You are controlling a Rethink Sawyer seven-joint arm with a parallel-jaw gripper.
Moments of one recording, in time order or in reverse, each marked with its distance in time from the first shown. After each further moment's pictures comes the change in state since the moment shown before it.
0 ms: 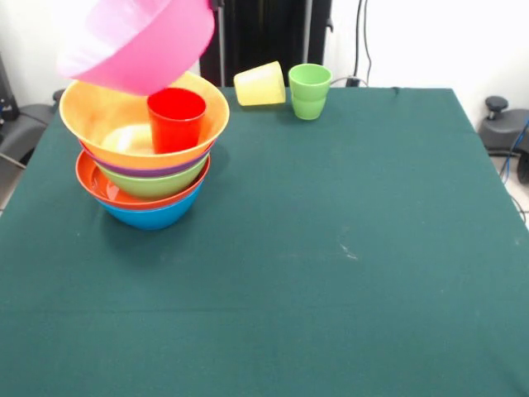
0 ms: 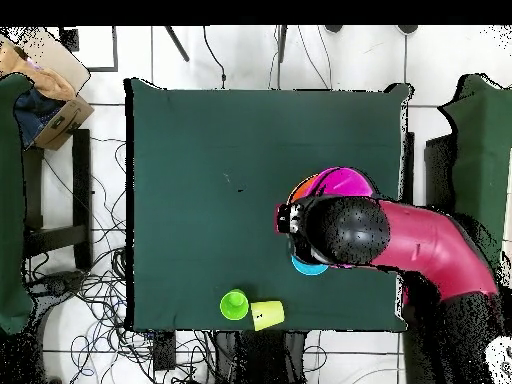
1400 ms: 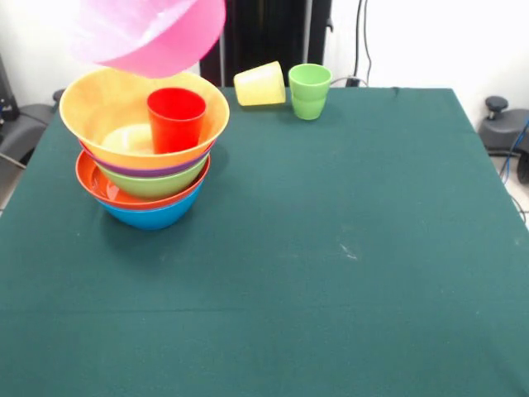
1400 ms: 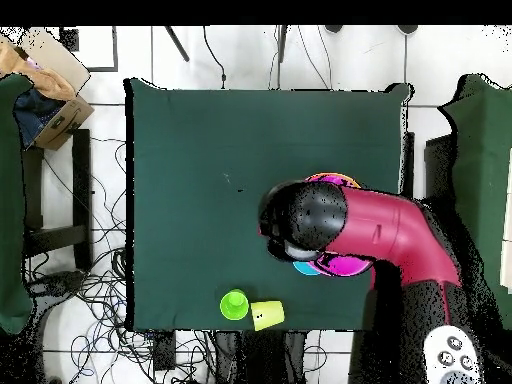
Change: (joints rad) arm 0.310 0.062 -0.321 -0.149 0.001 0.149 0.044
